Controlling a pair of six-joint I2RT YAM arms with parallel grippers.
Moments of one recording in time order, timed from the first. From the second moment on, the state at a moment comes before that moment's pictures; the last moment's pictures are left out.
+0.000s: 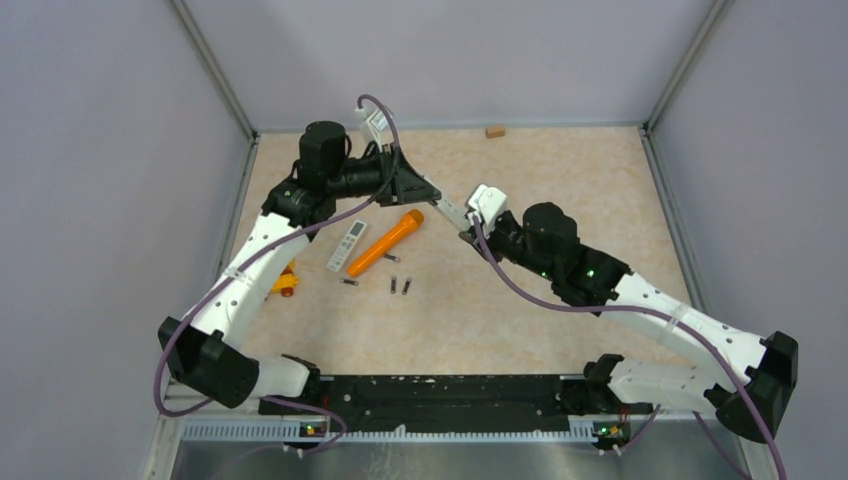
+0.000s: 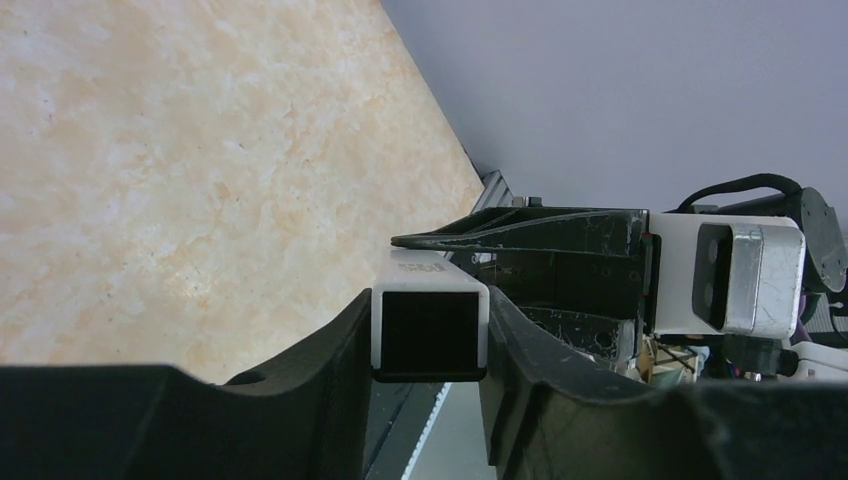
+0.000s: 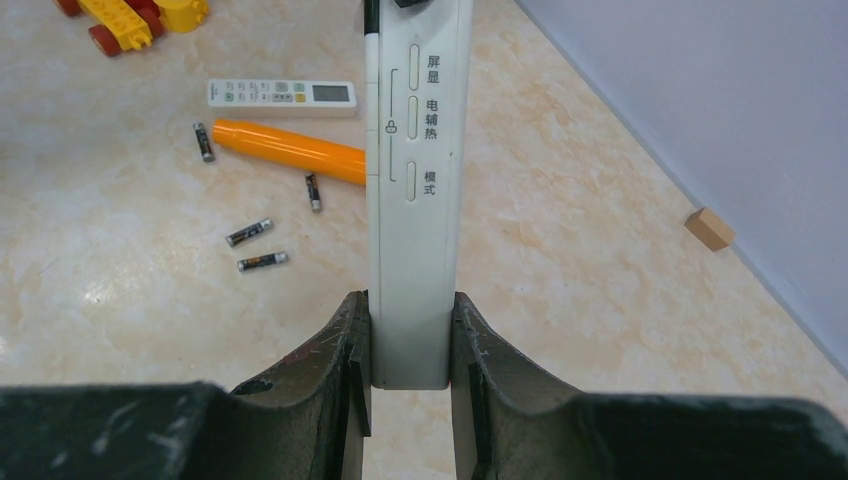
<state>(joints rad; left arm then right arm) -0.41 1.34 1.37 -0.35 0.78 -0.67 0.89 1.05 0.95 -0.15 0.04 -0.28</state>
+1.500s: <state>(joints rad) -0.36 1.32 1.39 -0.39 0.86 -0.32 0.86 1.07 1.09 -0.26 0.00 -0.01</state>
